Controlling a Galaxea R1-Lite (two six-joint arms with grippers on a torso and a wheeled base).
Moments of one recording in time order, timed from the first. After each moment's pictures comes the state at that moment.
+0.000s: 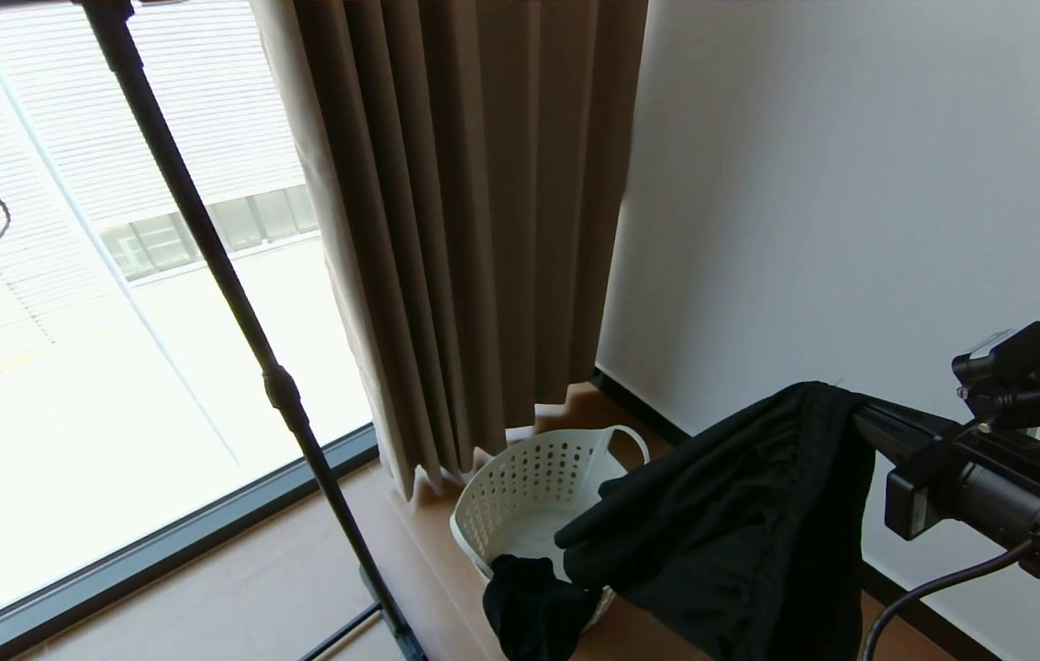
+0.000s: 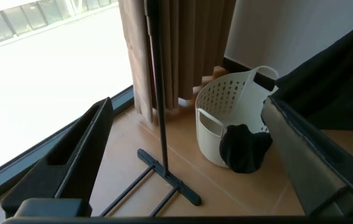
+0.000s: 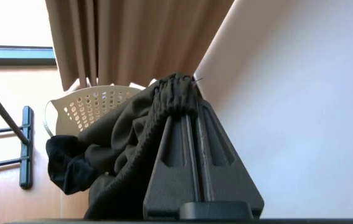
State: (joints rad) left arm 0.00 0.00 0.00 0.04 -0.15 0.04; right arm 0.43 1.33 -0.35 -0.80 -0.15 -0.25
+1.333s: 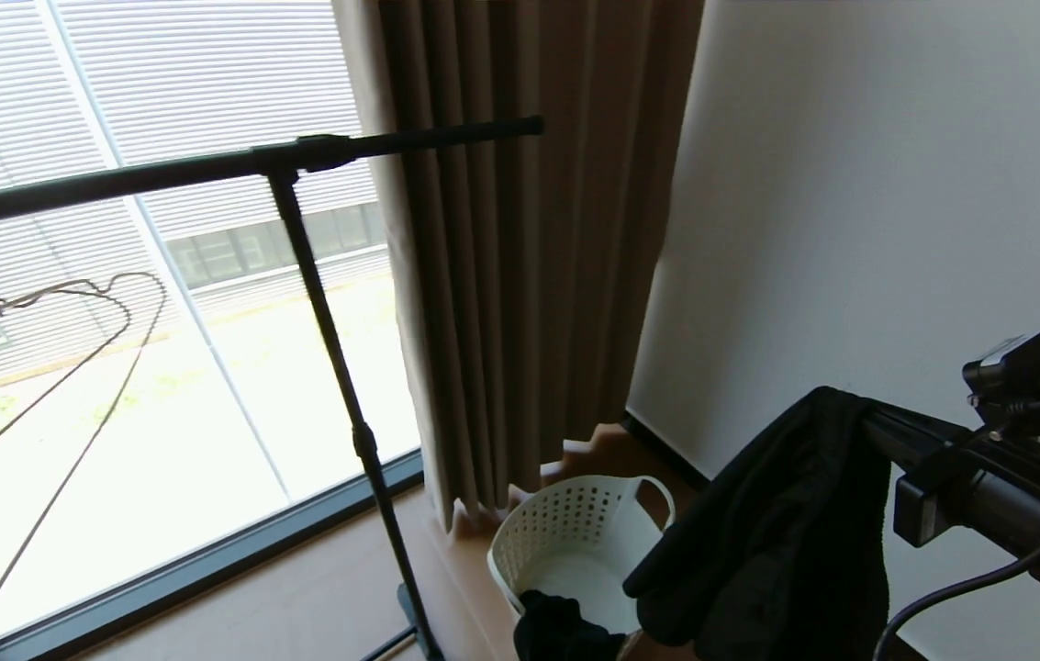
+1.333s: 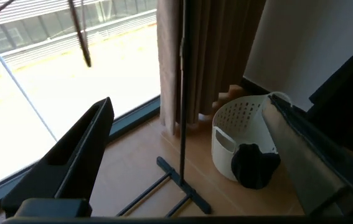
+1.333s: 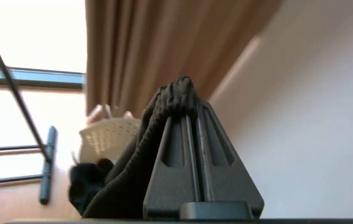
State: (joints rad) left arm 0.00 0.00 0.00 0.04 -0.15 0.04; right arm 0.42 1.31 -0.33 -0.80 -0.16 -0.26
